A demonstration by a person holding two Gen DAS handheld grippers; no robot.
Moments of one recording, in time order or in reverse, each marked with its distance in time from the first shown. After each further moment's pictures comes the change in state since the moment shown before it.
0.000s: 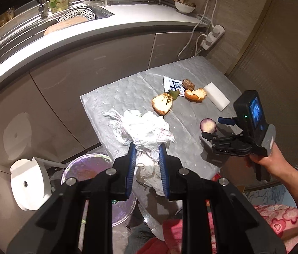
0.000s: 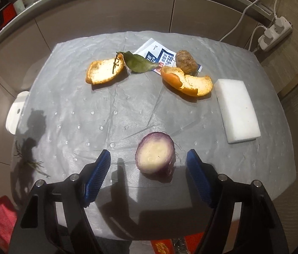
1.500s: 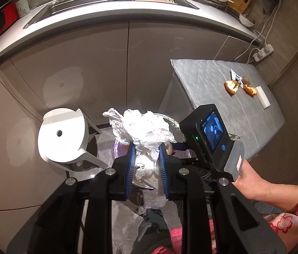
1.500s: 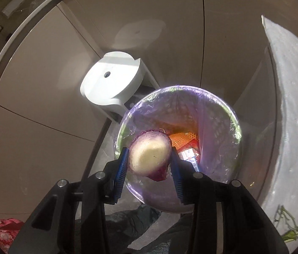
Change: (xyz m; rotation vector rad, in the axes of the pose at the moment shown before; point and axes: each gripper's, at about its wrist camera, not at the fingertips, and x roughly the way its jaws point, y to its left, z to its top) left arm -0.069 0.149 -0.123 -0.282 0.035 0.169; right arm 0.045 0.328 0.022 -0.271 0.149 0.470
